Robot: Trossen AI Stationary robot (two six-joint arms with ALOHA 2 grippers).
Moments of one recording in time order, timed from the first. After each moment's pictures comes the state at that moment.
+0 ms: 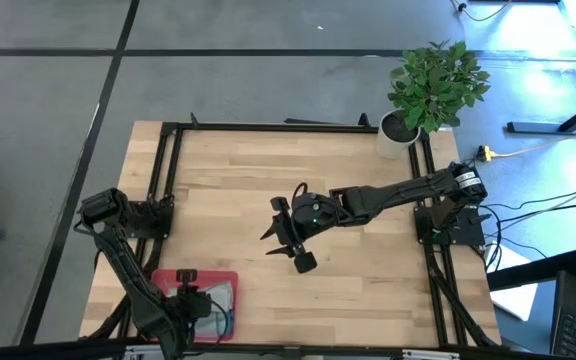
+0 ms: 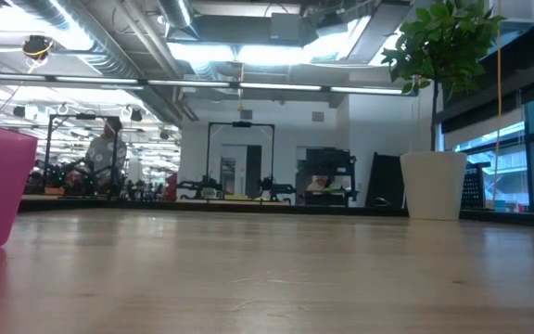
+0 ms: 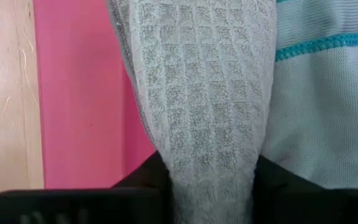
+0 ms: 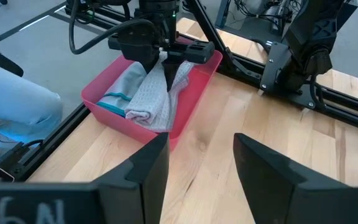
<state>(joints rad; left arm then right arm) -1.07 1.81 1.21 -1.01 -0.33 -1.12 0.20 1.79 1.54 -0.25 -0.13 -0.21</state>
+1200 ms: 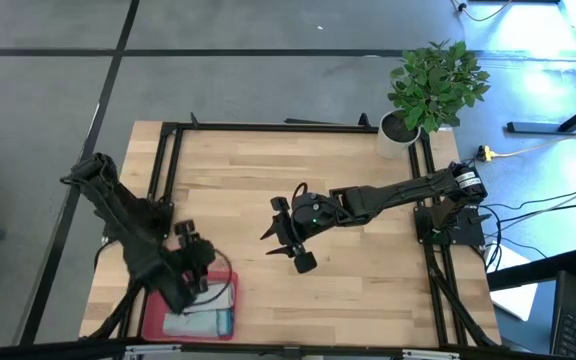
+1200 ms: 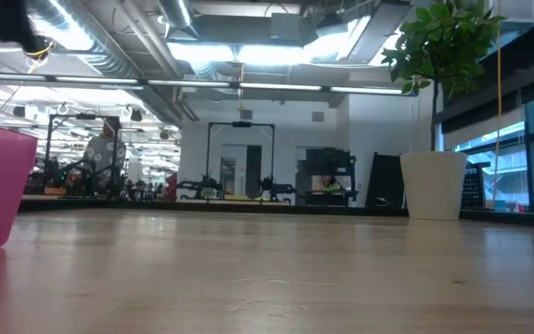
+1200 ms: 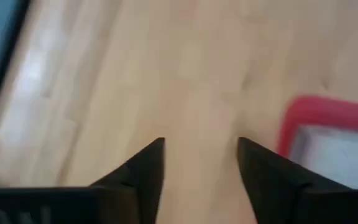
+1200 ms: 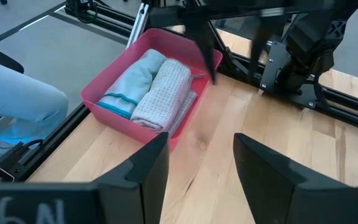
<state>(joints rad) -0.87 1.47 1.21 -1.32 -0.60 -1.12 0.20 1.79 1.54 -0.25 -0.13 -0.21</state>
